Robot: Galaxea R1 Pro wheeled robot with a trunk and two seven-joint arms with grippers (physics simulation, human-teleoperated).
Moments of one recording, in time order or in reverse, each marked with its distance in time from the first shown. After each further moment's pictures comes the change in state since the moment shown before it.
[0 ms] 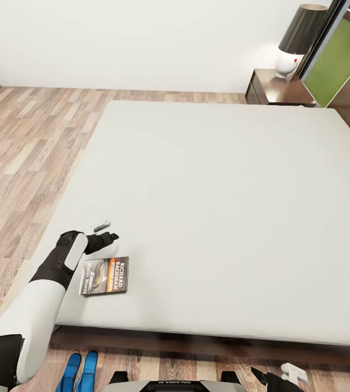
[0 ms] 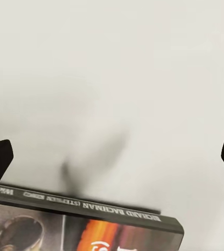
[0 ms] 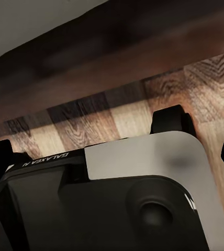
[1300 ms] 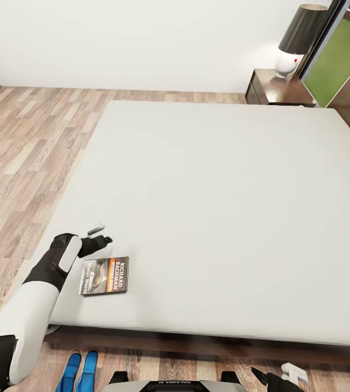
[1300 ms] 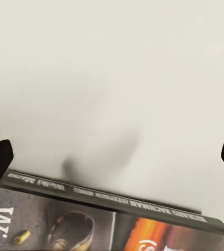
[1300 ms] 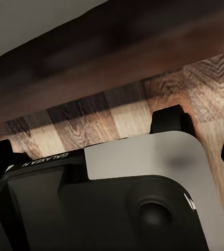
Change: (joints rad) left arm 0.006 0.039 0.000 0.024 -0.007 0.002 0.002; right arm 0.000 -0.001 0.000 0.000 -0.002 0.002 0.000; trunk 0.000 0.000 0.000
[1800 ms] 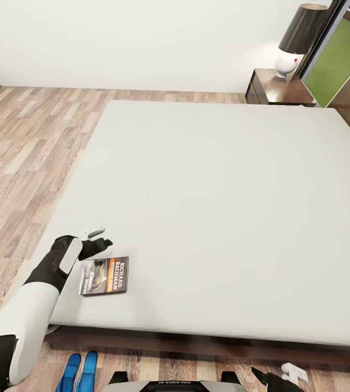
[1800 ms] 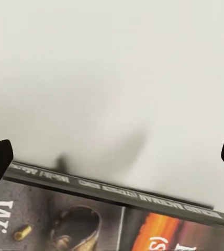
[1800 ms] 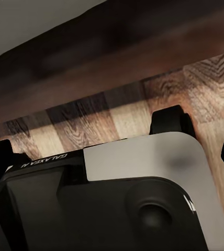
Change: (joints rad) left arm 0.002 0.000 -0.002 0.028 -0.001 -0.004 -0.001; right arm 0.000 0.000 0.000 0.000 0.000 0.000 0.000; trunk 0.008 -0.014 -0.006
